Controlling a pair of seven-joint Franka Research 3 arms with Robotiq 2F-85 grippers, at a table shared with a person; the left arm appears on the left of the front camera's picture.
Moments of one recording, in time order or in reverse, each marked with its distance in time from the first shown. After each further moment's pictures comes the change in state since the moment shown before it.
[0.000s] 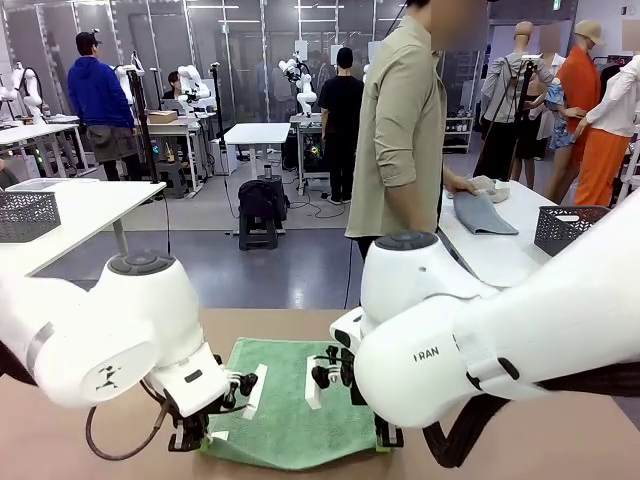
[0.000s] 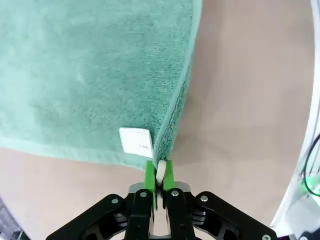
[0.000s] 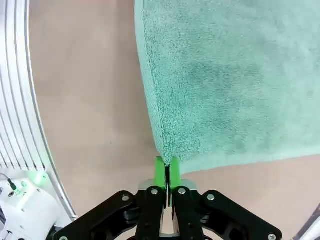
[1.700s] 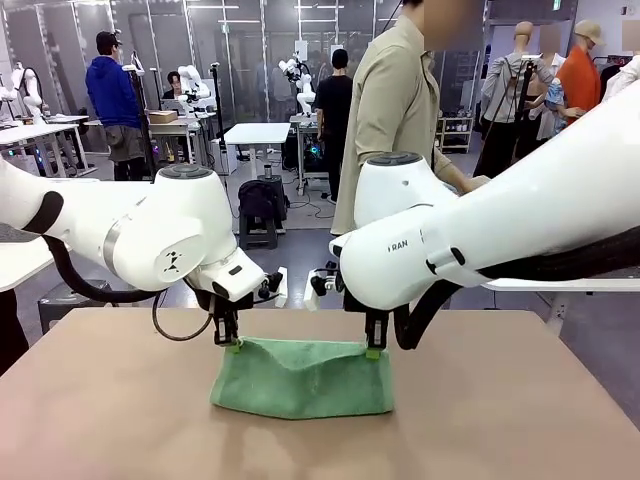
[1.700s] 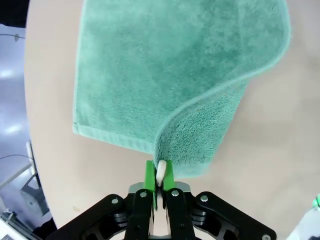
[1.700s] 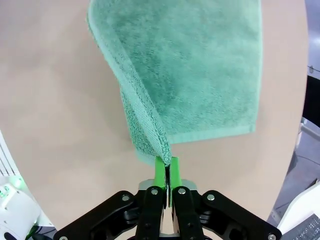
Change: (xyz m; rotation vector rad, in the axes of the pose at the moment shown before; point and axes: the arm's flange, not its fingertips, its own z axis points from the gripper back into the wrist) left arm 0.016 0.151 0.041 0.049 -0.025 0.158; right arm -0.001 -0.120 0.057 -0.092 -0.020 -0.106
